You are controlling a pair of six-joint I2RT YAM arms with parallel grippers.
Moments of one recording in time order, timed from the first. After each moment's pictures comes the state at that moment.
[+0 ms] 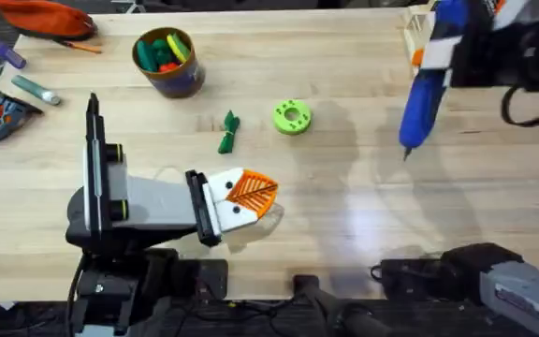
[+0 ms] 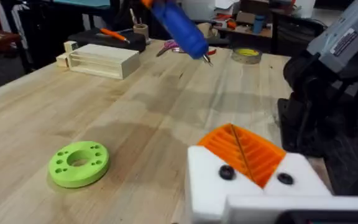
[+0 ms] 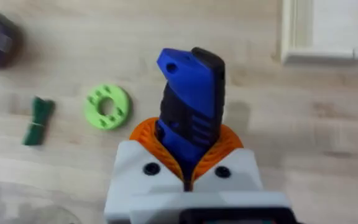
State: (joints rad) left arm -0.05 0.01 0.01 -0.14 1.21 0.08; right arm 0.17 1.06 1.12 -0.85 -0.03 0.16
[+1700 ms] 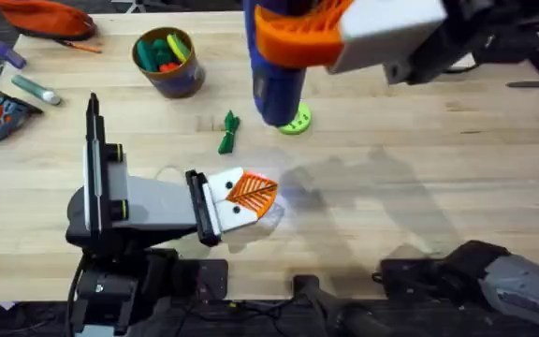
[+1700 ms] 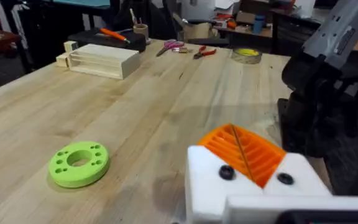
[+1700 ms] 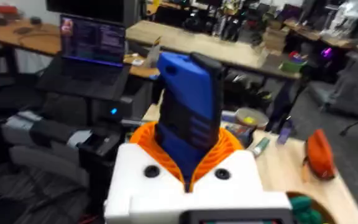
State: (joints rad) left arm -0.05 0.01 0.01 -0.14 1.21 0.08; right arm 0.53 1.15 1.08 0.23 -1.19 -0.08
